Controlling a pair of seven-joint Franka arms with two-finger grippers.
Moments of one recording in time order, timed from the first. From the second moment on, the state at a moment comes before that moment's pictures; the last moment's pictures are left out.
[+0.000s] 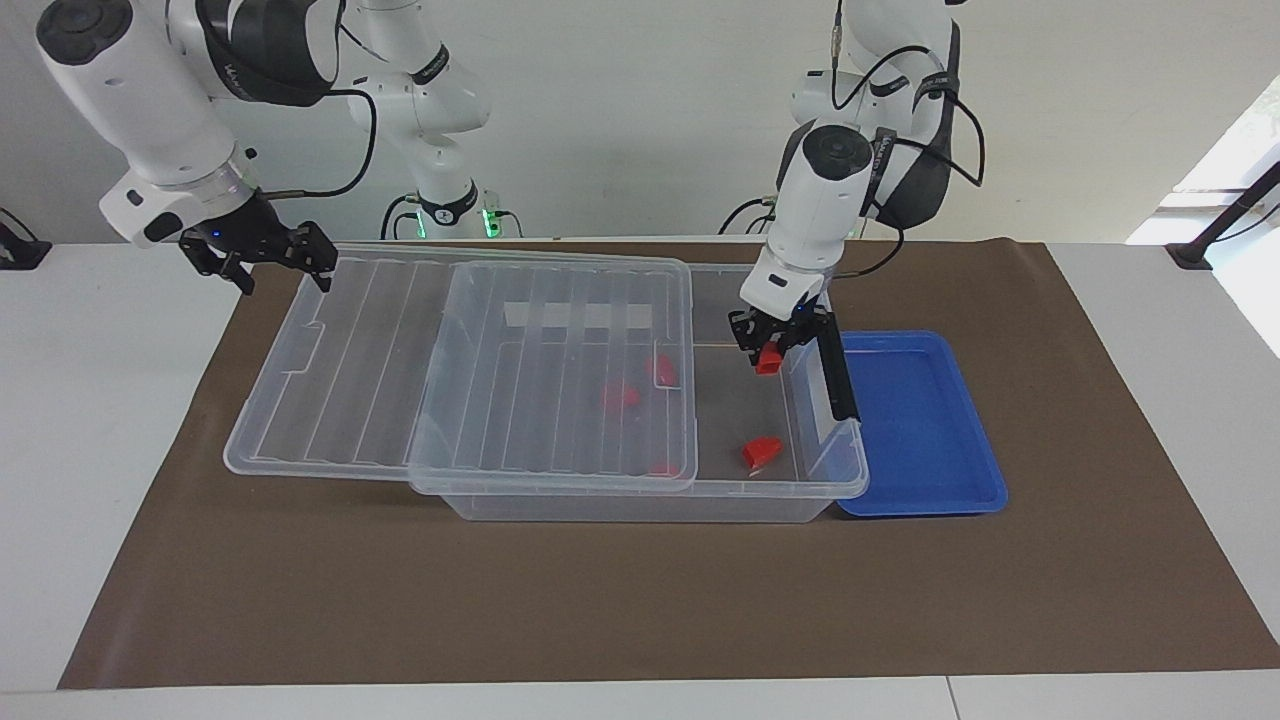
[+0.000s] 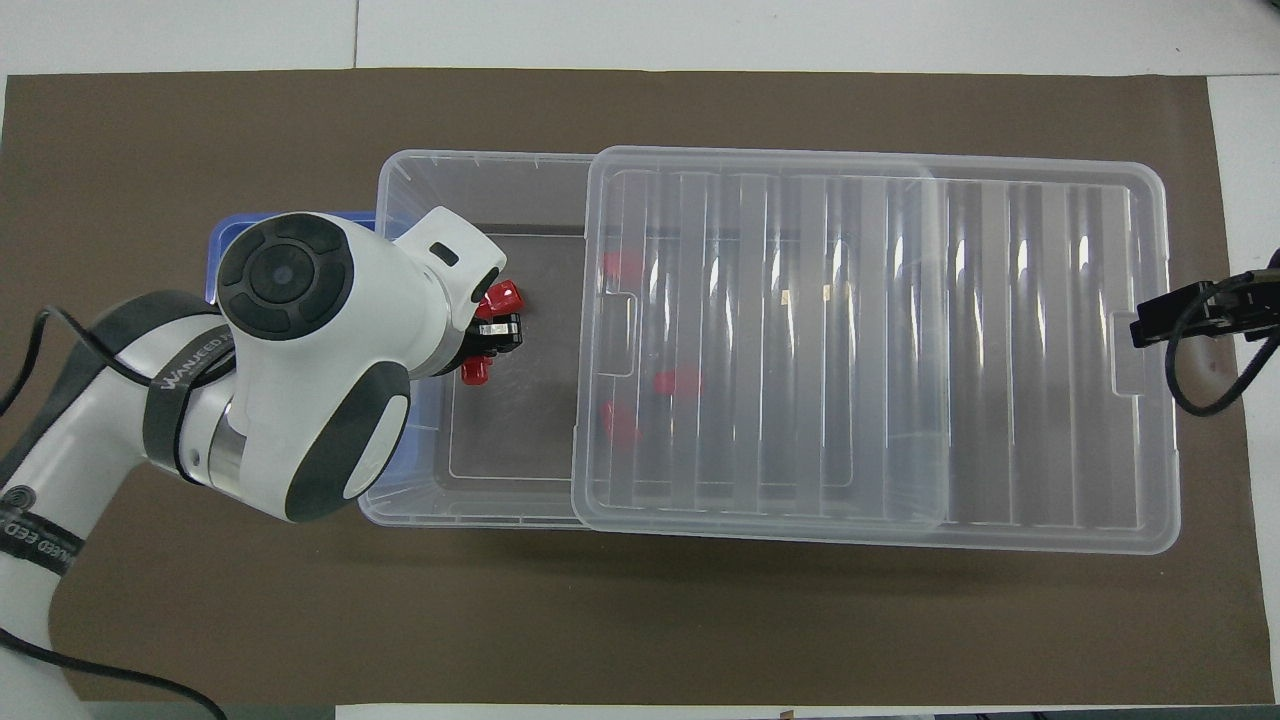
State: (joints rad) left arm -0.44 0.11 -0.09 -1.93 -0.01 2.09 -0.56; right arm 0.07 -0.01 -0.15 -1.67 -0.02 1.57 -0.11
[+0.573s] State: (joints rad) left arm -0.47 0.17 -0.09 -2.03 -0.01 2.23 -0.58; right arm 0.07 -0.01 -0.15 -1.67 -0.02 1.57 -0.11
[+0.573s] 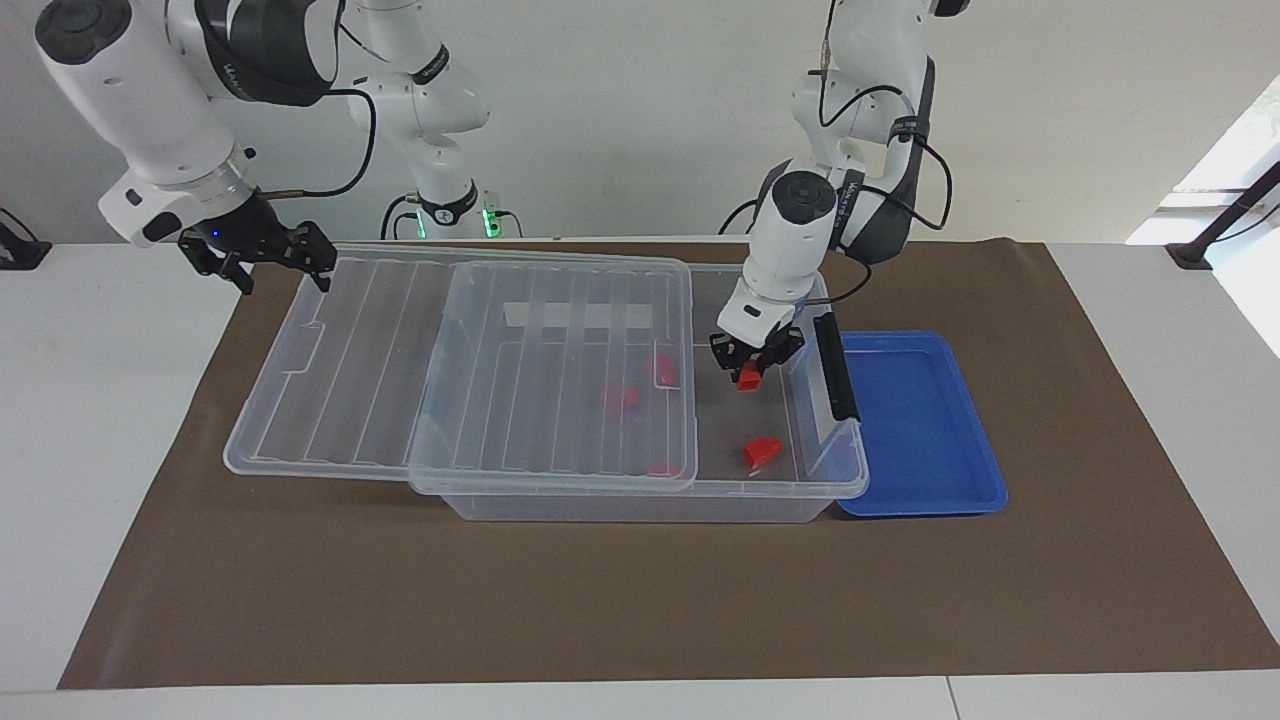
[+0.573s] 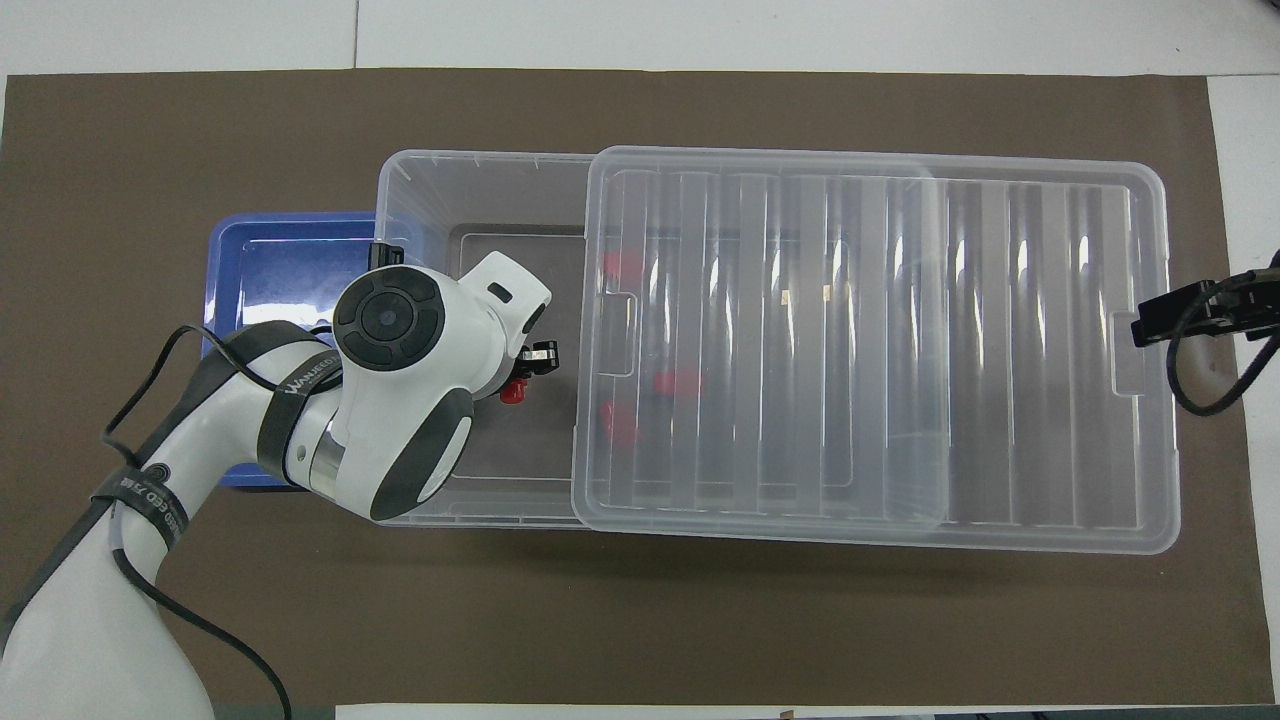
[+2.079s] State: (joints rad) left arm -0.41 -0.04 -0.06 -1.99 -0.01 2.00 -0.56; right arm 0.07 -0.01 -0.15 -1.67 -0.02 1.57 -0.11
